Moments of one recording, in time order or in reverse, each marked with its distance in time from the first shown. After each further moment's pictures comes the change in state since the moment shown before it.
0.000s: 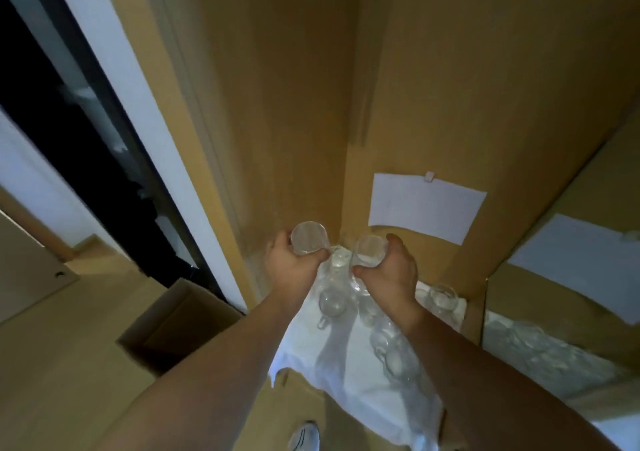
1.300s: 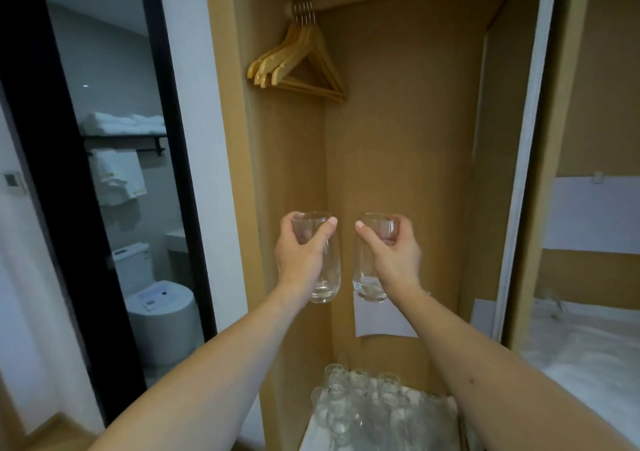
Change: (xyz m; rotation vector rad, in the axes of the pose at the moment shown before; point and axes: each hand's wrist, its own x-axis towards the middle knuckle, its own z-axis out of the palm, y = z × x) left_hand -0.139 0.242 -0.186 -0.483 -0.176 0.501; right_hand -0.178 -0.206 -0.206 0.762 0.392 -0.370
